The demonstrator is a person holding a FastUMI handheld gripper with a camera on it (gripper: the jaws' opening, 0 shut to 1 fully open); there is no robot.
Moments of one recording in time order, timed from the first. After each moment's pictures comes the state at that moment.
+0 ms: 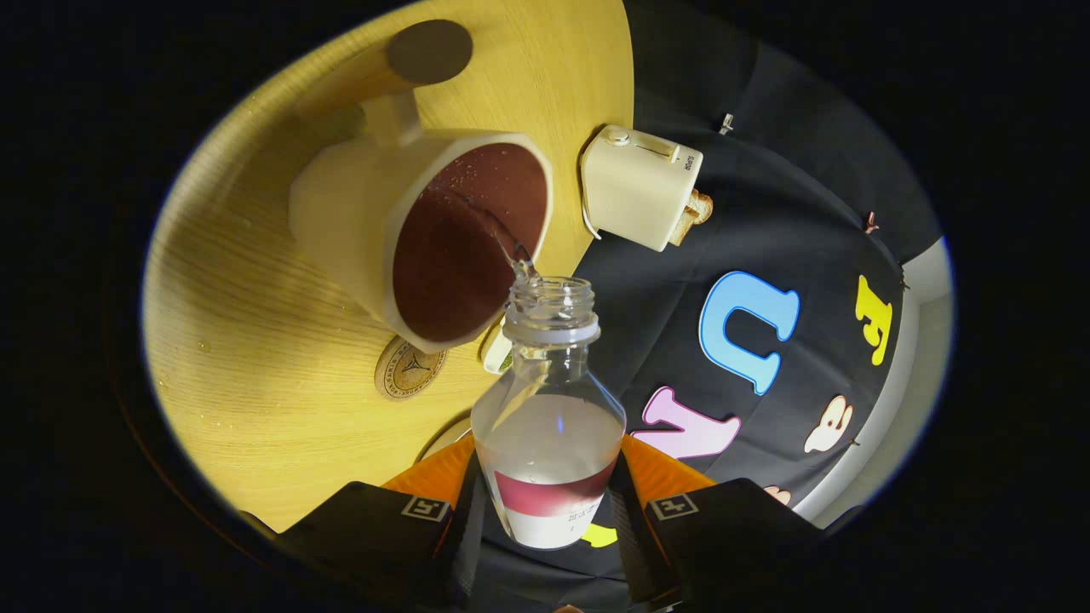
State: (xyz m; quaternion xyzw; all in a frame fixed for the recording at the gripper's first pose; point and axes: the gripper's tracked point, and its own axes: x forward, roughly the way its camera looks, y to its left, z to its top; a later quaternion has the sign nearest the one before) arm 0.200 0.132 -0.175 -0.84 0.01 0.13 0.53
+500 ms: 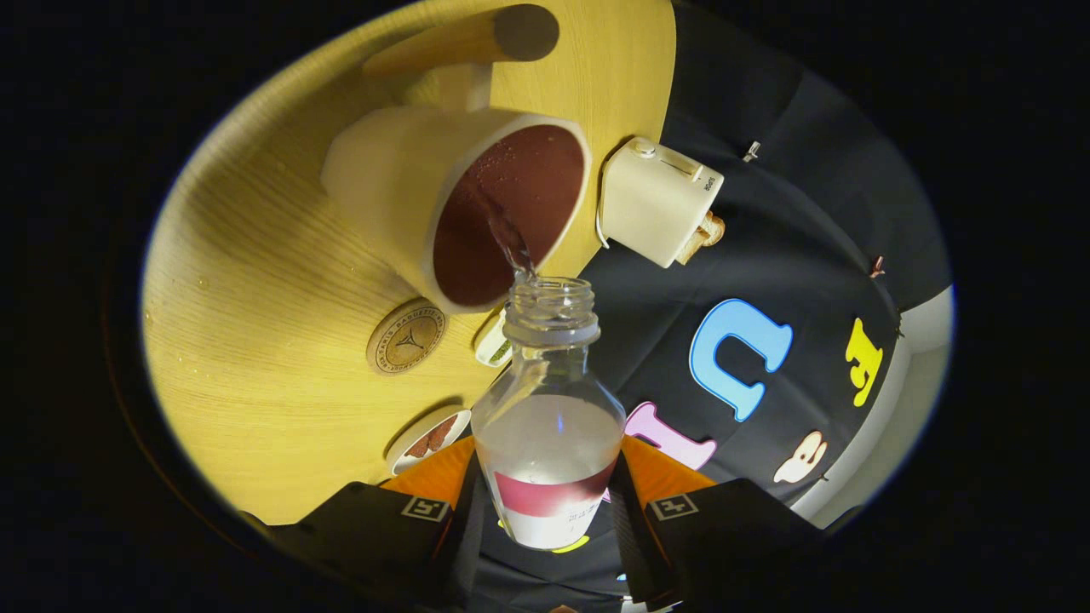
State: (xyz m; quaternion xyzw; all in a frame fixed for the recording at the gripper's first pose) arm 0.200 0.129 -0.162 -0.87 -0.01 0.13 0.47
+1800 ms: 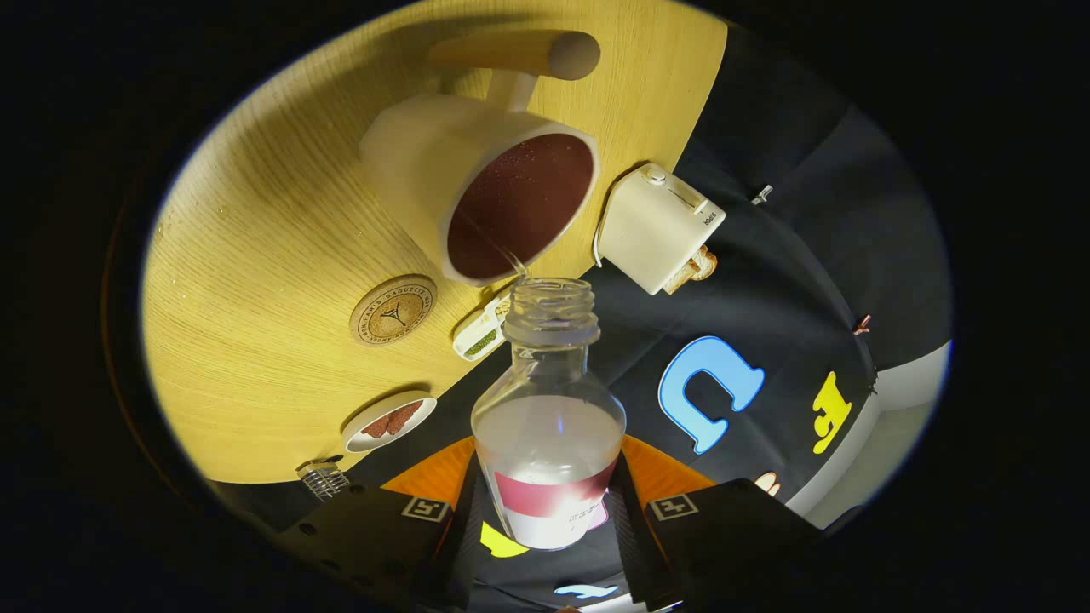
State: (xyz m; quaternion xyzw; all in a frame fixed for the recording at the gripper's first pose) arm 0.200 0.142 -0.146 -0.91 -0.06 0.14 0.39
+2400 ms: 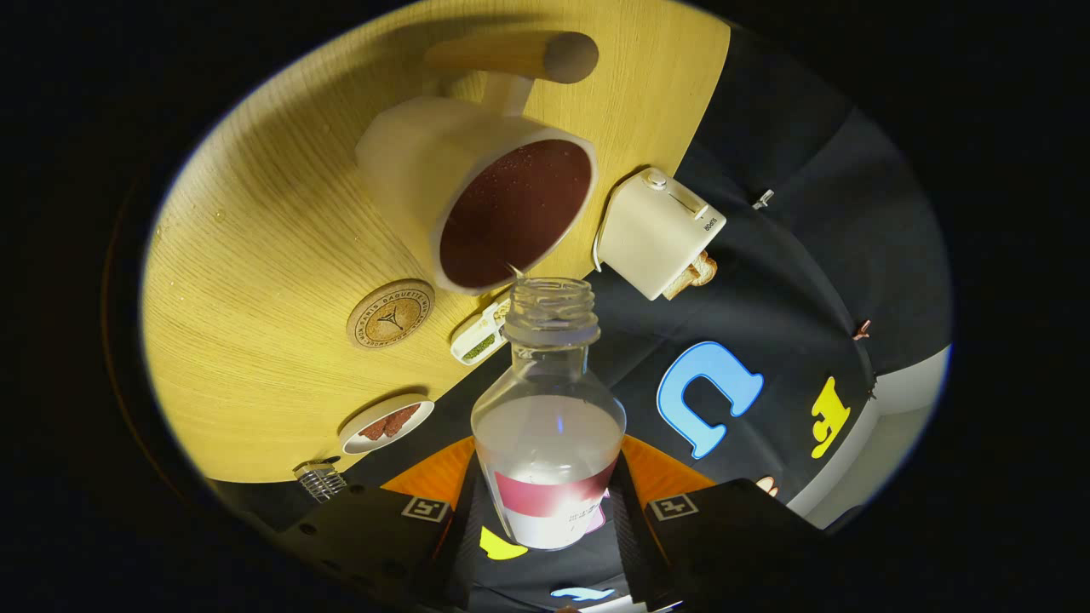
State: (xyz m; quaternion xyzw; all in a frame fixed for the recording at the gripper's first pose) arm 0.199 0.145 -0.147 -0.91 -0.06 0.15 0.39
